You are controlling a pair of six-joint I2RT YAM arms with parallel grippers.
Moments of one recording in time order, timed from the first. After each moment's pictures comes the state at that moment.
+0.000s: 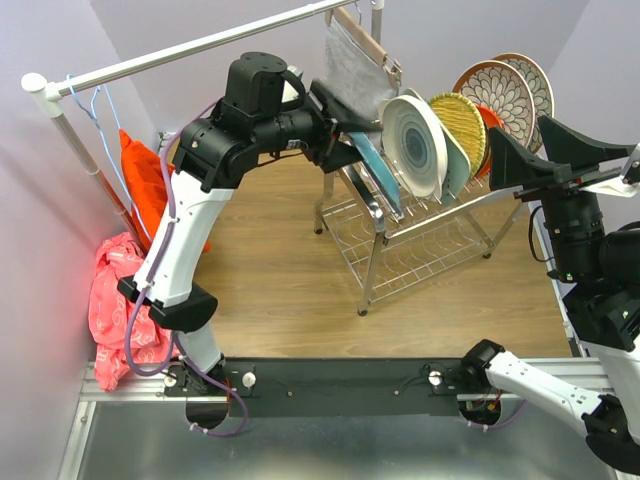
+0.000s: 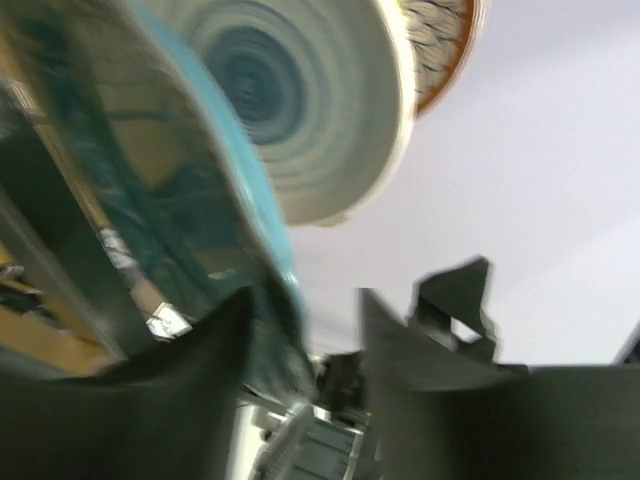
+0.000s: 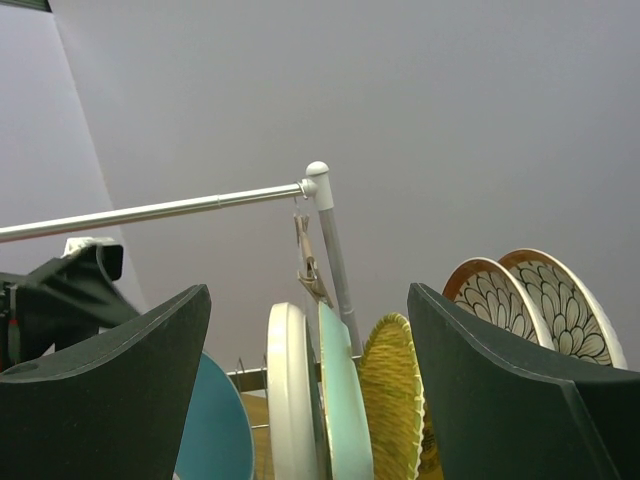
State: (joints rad) left arm -0.64 1.75 2.51 -1.13 0.42 -1.43; right arm 0.66 0.77 1.39 -0.02 0.29 -0.08
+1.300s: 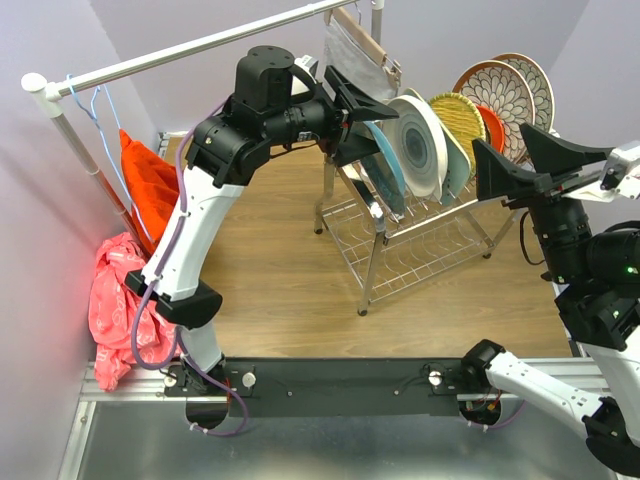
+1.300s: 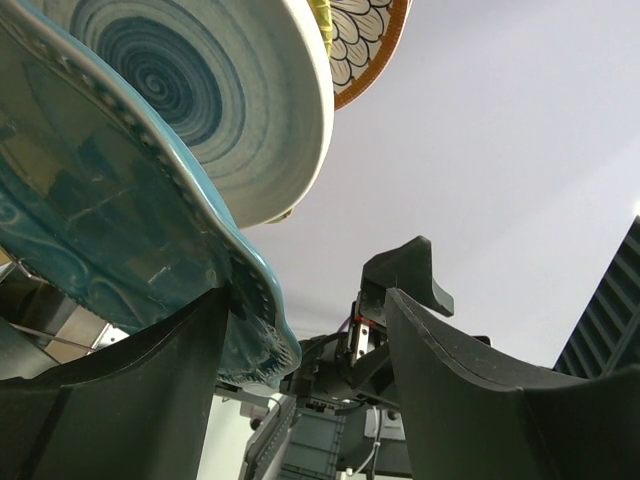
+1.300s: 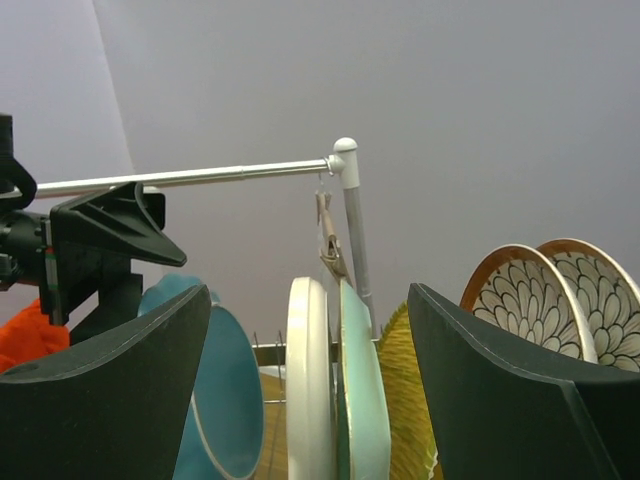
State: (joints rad) left arm -0.66 1.78 2.51 -0.94 0.49 -1.47; right arm 0.65 0.75 1.34 -0.02 0.23 -0.08
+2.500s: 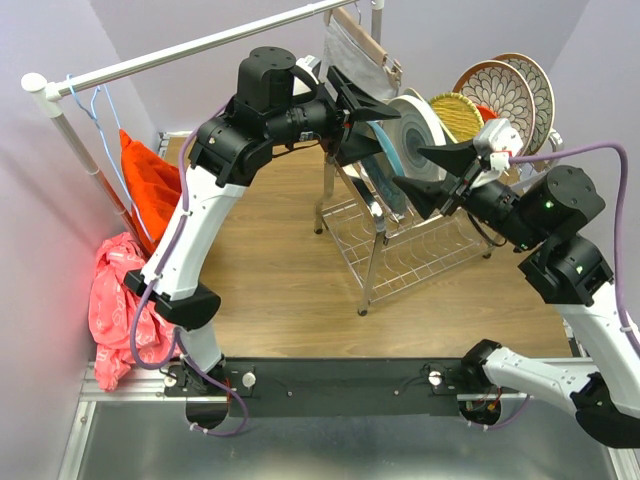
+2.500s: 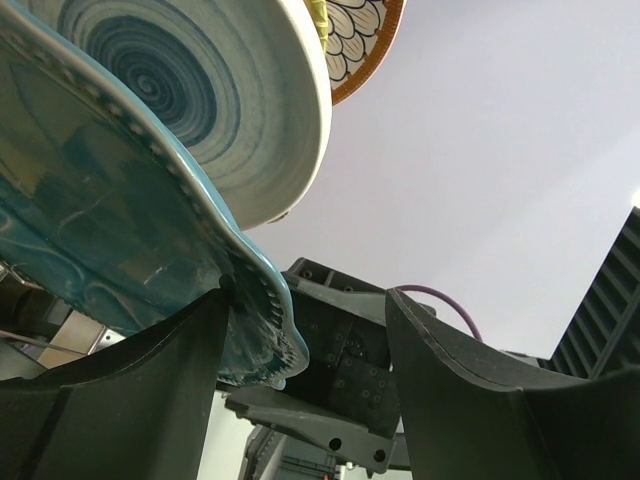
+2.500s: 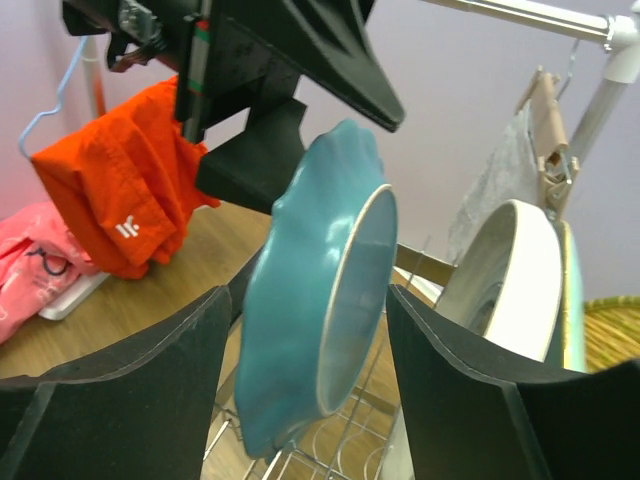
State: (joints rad) left arm -0.66 1.77 2.46 -0.89 0.51 -1.47; right arm 0.65 0.95 1.42 -0.31 -0.24 -0.16
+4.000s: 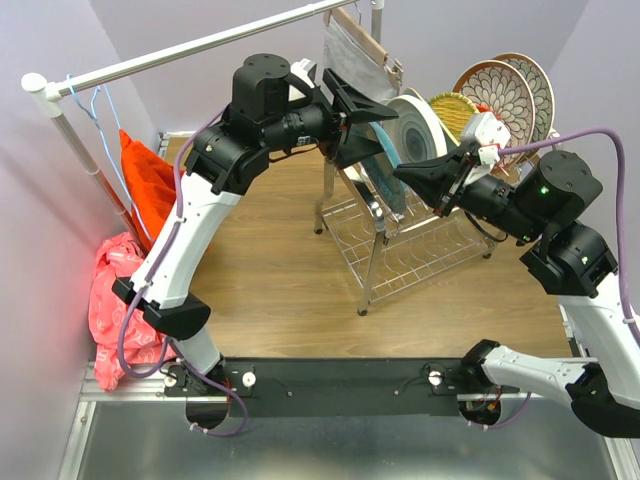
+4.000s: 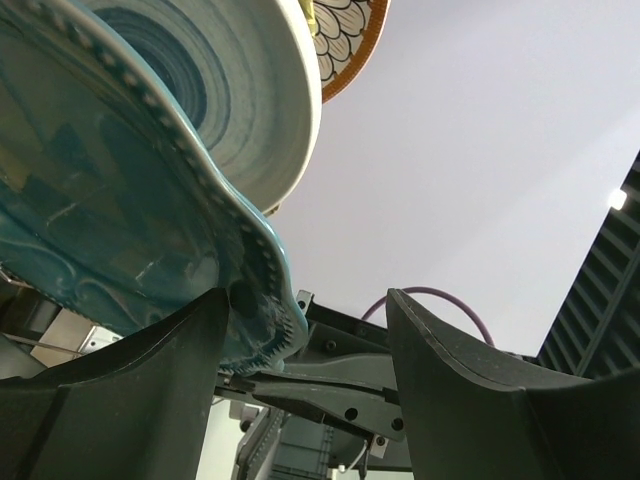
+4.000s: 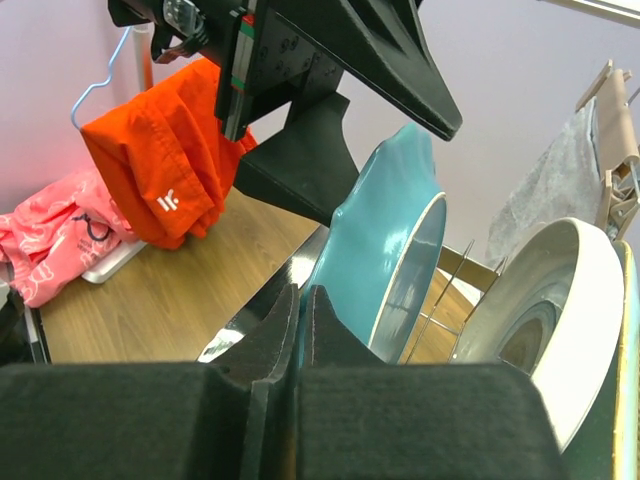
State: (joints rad) left arm -0.66 1.69 2.31 -0.78 0.49 -1.50; right arm 0.67 1.03 1.57 -0.46 -0.30 -0.18
